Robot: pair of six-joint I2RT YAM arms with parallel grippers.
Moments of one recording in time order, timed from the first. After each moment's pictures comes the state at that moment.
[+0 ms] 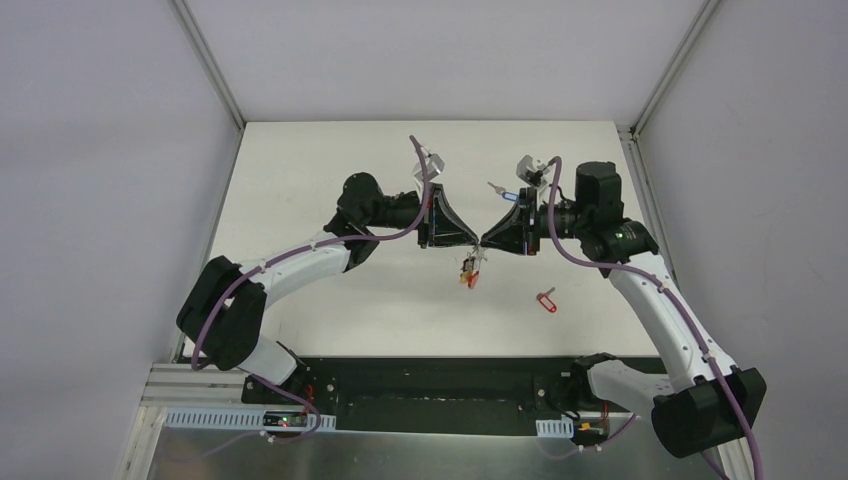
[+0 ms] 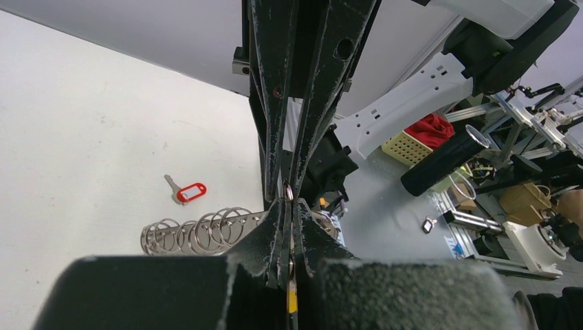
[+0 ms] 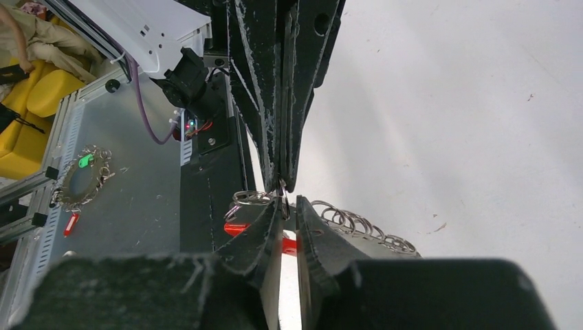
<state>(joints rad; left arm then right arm) -0.66 1.49 0.93 0.79 0.99 -0.72 0.31 1.09 1.04 -0.44 -1.11 -0.09</state>
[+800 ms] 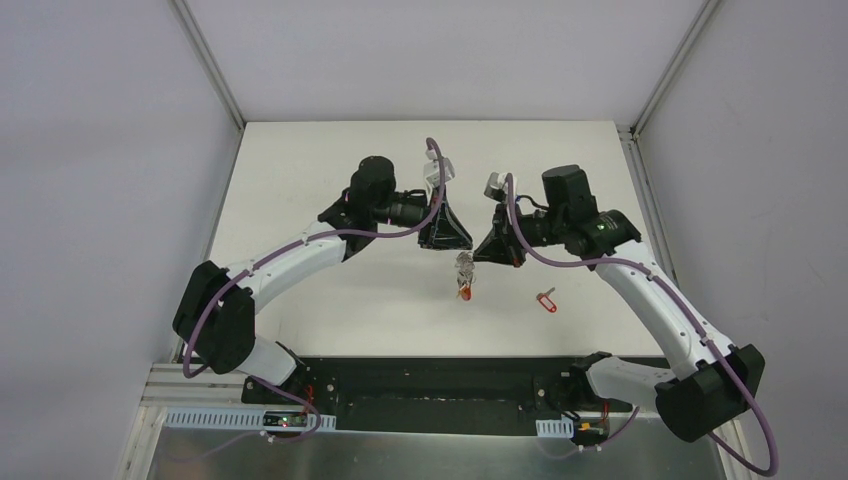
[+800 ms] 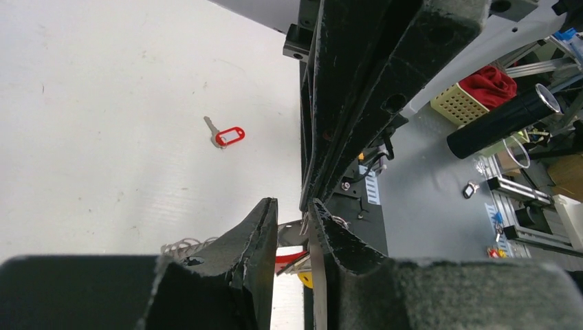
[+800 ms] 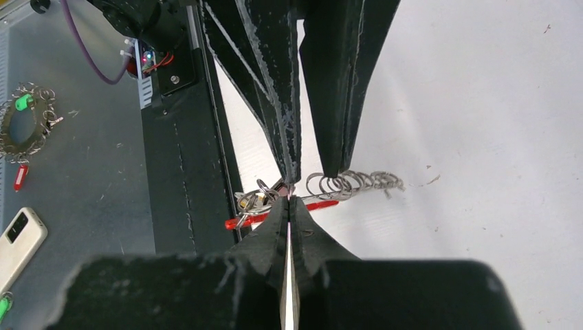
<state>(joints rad) -0.66 1.47 1.06 0.26 0.96 -0.36 0.47 1.16 1.12 -0.70 -0.87 -0.30</state>
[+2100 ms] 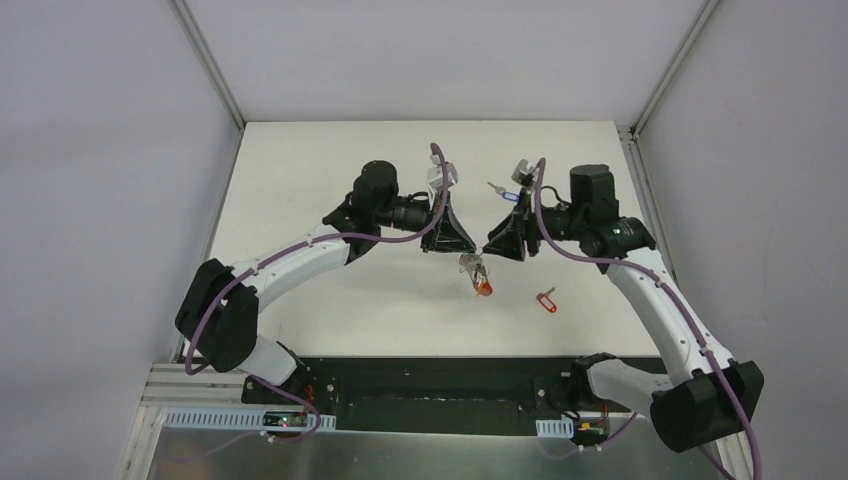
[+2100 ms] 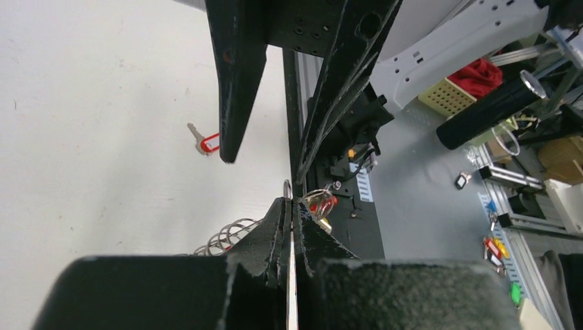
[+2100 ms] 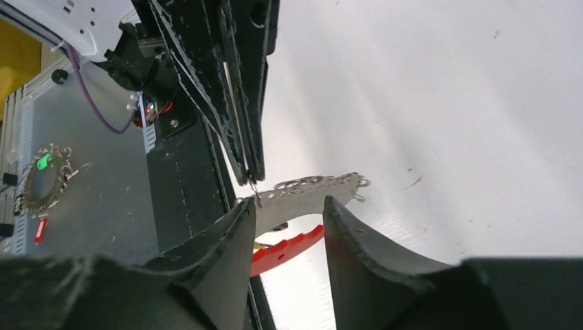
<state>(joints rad) -0.68 1.48 1.06 0.25 0.99 -0.32 0.35 1.14 1.07 -0.60 -0.94 -0.19</state>
